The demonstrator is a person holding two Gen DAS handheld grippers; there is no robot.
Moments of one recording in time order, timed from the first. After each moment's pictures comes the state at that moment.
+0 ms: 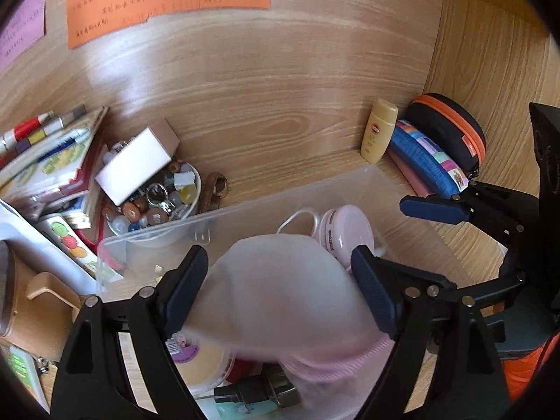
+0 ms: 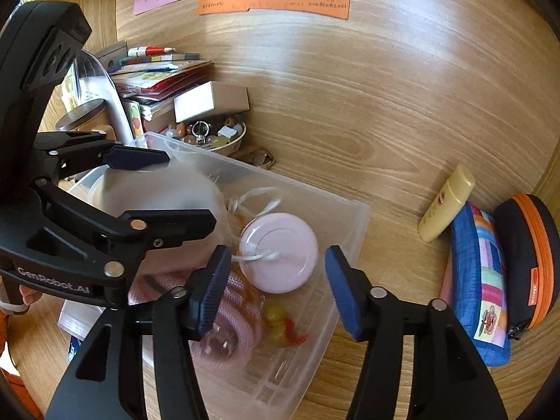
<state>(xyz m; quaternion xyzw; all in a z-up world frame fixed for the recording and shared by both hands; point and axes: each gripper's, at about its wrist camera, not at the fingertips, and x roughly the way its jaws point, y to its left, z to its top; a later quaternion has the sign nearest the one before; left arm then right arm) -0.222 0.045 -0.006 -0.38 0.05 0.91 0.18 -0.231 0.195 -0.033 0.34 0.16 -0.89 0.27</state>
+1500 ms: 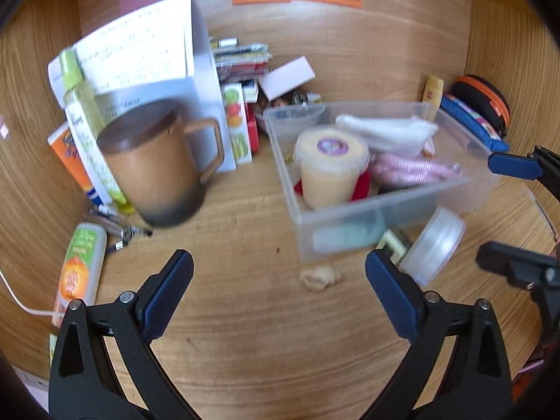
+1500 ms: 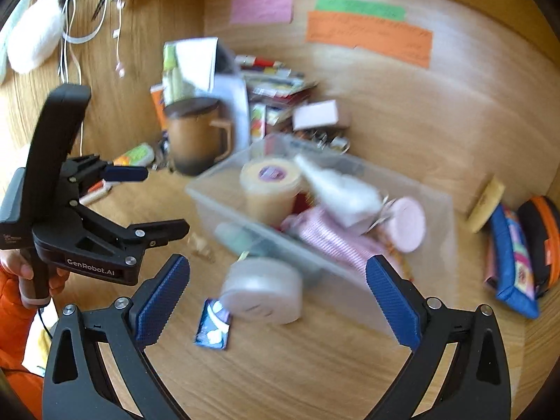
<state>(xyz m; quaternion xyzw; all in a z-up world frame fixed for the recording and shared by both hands) -0.090 -0.064 -0.037 -0.38 0.05 0.92 0.05 -0.099 0.135 -0.027 0.31 0.15 -0.87 0.34</state>
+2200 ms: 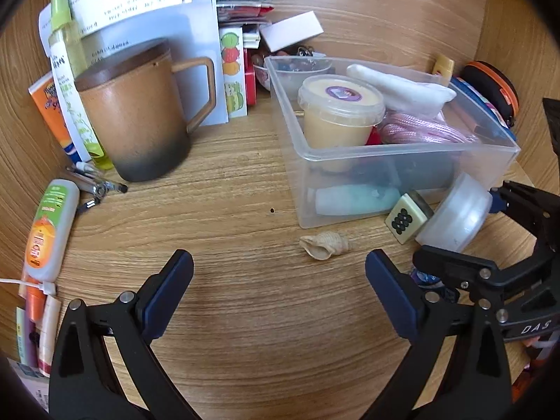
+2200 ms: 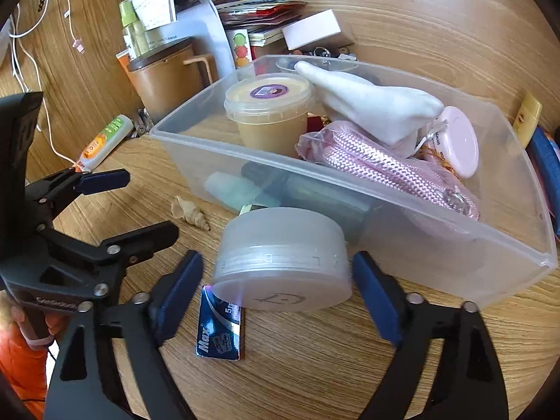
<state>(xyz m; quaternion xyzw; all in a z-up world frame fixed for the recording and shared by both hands) -0.105 -0.067 -0.073 -0.43 0.01 0.90 0.05 -0.130 0.116 -0.089 0.42 0.10 -0.84 0.32</state>
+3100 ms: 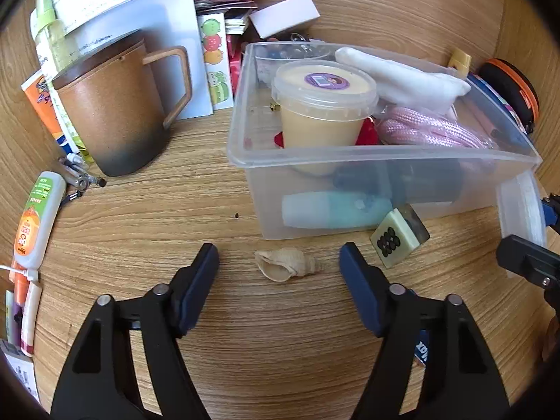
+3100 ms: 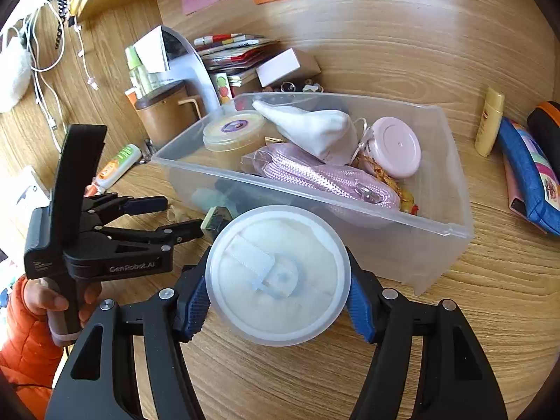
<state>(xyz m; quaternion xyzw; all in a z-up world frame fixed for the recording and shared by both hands) -0.121 -0.033 -0.084 -0.44 0.01 0.90 0.01 -0.123 0.180 -0.066 0.38 0.05 -0.86 0.34</state>
